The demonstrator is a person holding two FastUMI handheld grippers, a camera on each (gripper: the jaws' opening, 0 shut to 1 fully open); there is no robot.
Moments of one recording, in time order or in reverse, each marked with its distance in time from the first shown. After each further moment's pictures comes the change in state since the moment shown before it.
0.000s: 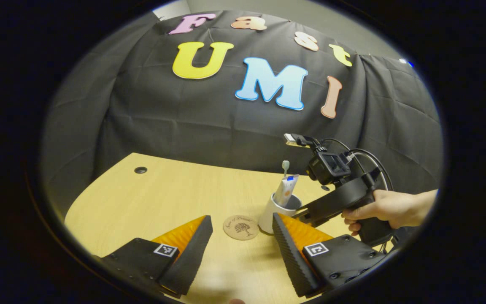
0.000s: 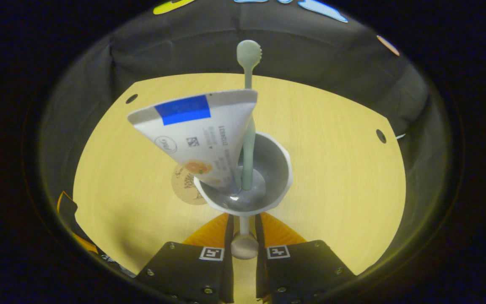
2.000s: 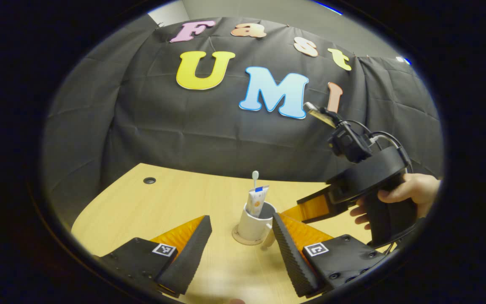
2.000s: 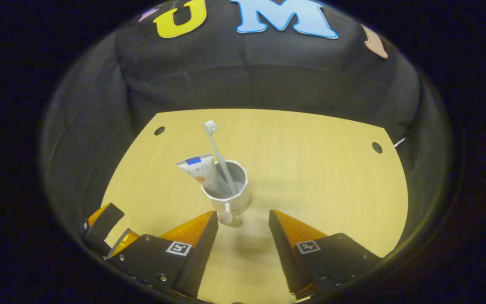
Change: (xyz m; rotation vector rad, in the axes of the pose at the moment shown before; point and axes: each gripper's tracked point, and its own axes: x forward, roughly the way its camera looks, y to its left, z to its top) left arm -0.014 0.001 0.028 0.030 -0.059 0.009; right arm -0.104 -0.027 0.017 0.080 -0.210 0.091
